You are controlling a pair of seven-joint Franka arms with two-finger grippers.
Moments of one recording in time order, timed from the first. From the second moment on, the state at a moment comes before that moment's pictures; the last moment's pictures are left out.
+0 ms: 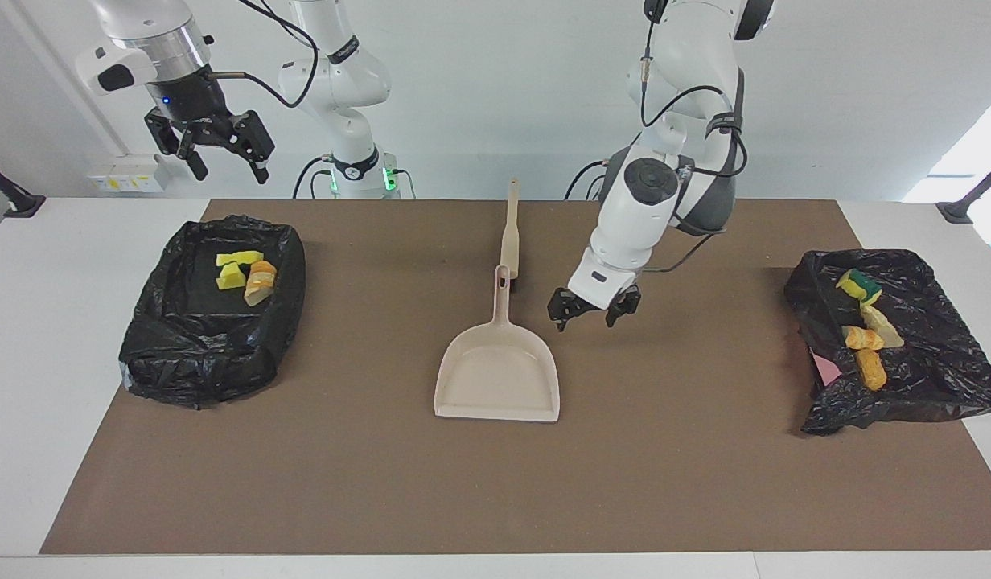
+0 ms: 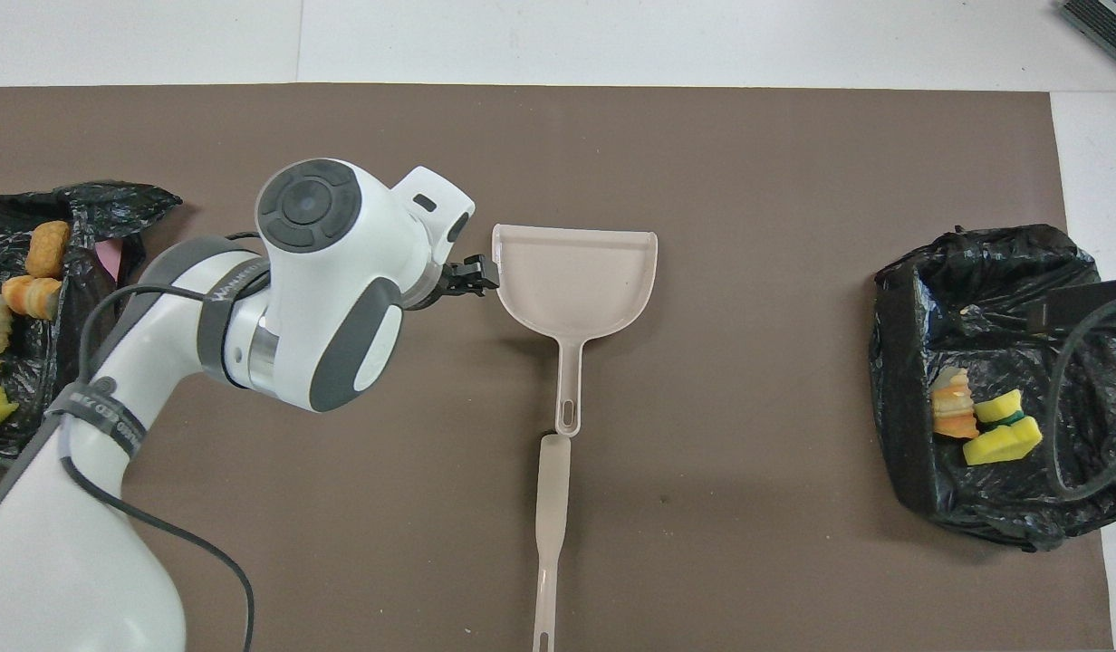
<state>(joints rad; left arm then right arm) -0.47 0.30 0.02 -1.71 -0.10 2.09 -0.48 0.07 -0.12 -0.10 -1.60 0.02 1.53 0.11</state>
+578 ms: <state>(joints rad) -0.24 0.24 0.03 -1.62 -0.10 1.89 -0.10 0.07 -0.12 -0.10 -1.60 0.02 1.53 0.11</state>
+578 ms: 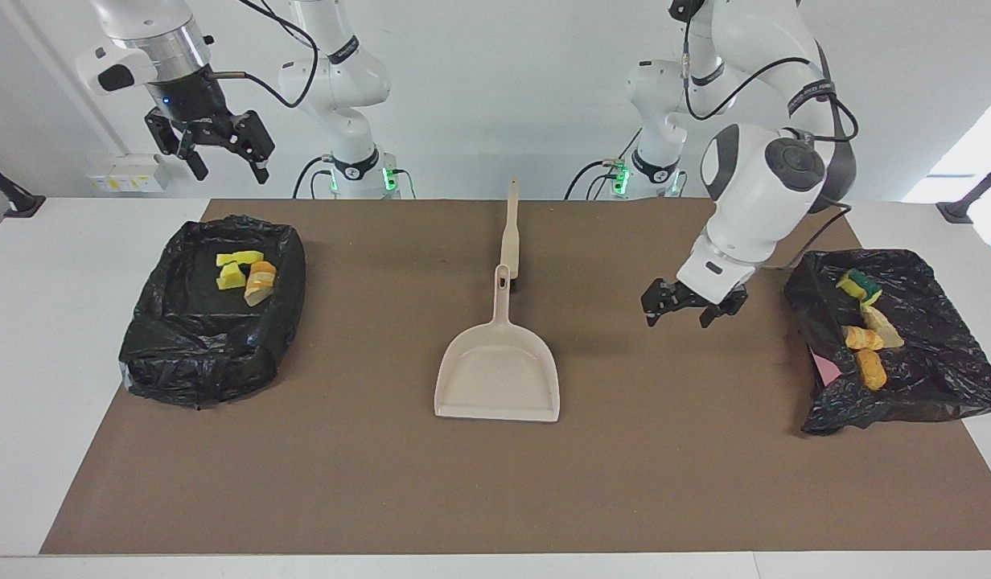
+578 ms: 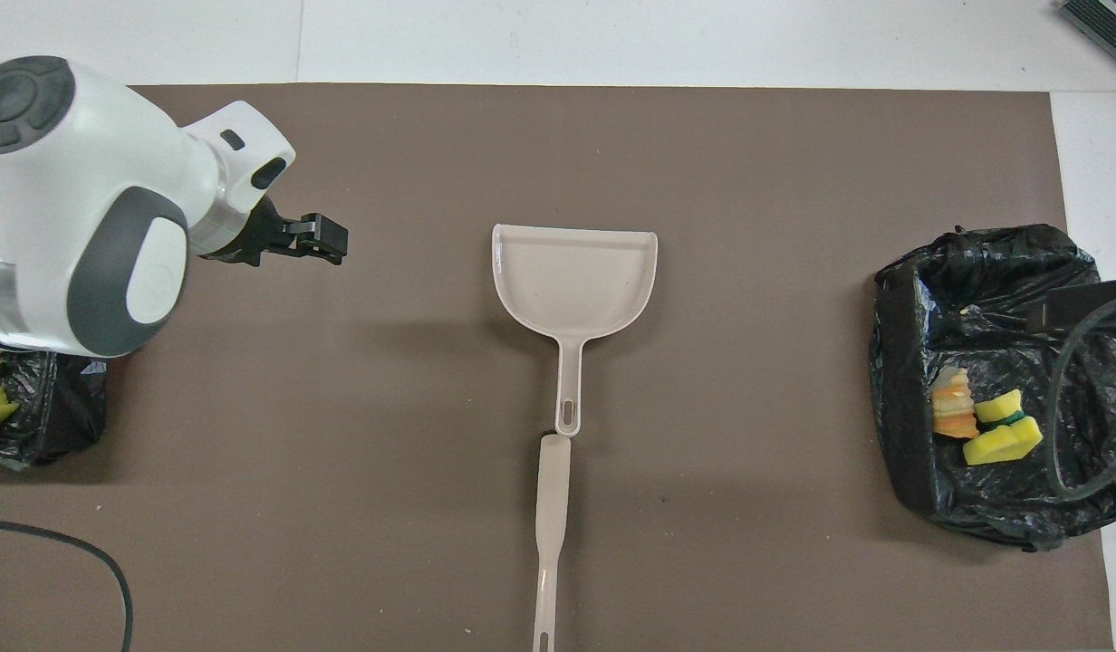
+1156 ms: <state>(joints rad) -0.05 0.18 0.04 -1.61 -0.10 1.77 0.15 0.07 -0.12 -0.10 -1.60 0.02 1.53 0.11</state>
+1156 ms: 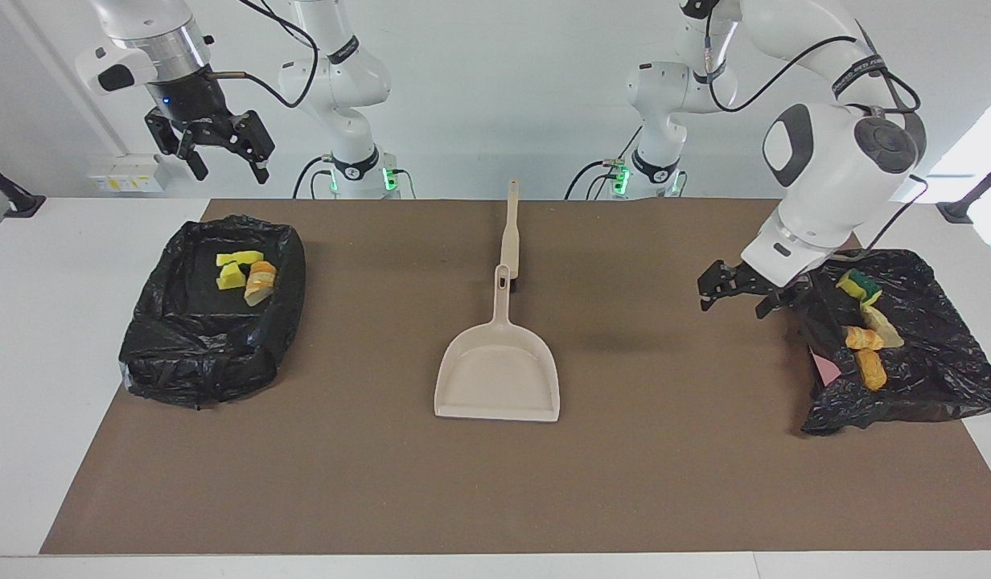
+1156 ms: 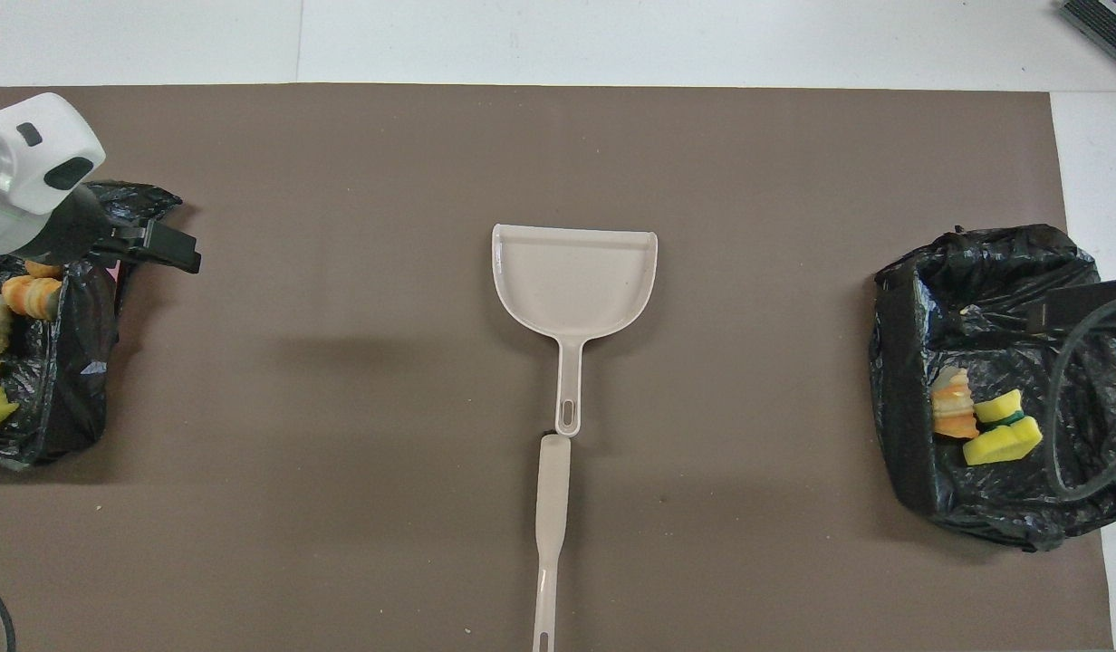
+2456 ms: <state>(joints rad) -0.05 0.01 0.03 -1.53 -0.02 1.49 0.15 0.07 -0.13 -0.10 -1.60 0.02 1.53 0.11</state>
